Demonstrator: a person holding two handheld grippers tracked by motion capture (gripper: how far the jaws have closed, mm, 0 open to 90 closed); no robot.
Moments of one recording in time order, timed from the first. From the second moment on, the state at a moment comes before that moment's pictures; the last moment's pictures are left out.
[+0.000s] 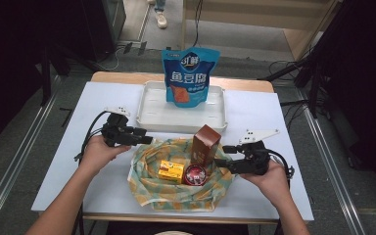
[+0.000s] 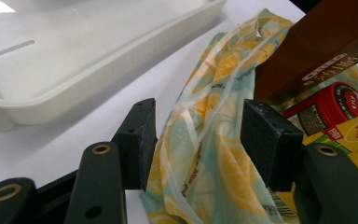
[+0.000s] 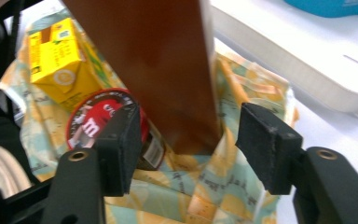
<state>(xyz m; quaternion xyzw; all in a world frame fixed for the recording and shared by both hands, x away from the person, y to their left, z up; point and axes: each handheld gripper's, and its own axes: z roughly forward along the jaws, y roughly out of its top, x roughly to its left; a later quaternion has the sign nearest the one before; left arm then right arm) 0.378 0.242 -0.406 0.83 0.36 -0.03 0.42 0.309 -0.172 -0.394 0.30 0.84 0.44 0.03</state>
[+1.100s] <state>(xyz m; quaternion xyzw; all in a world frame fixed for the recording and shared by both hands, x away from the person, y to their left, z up) 0.375 0.247 -0.399 0.83 0.36 -0.02 0.43 0.312 -0.139 -0.372 0.30 0.84 0.45 0.05</state>
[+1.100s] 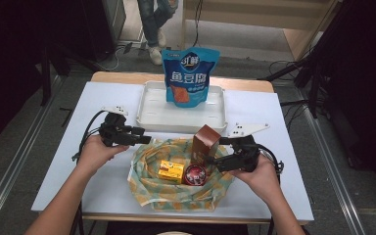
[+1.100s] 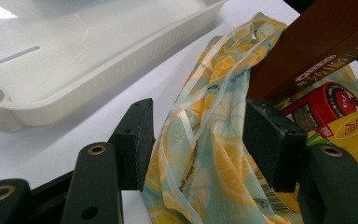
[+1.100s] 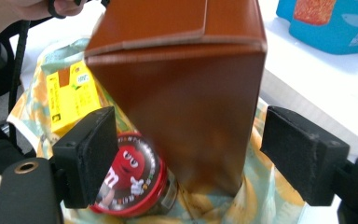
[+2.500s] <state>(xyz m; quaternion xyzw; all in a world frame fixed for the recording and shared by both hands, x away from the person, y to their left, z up) 0.375 0.251 -0.399 0.83 0.36 -0.03 0.43 0.323 -0.118 -0.361 0.29 0.84 0.46 0.08</state>
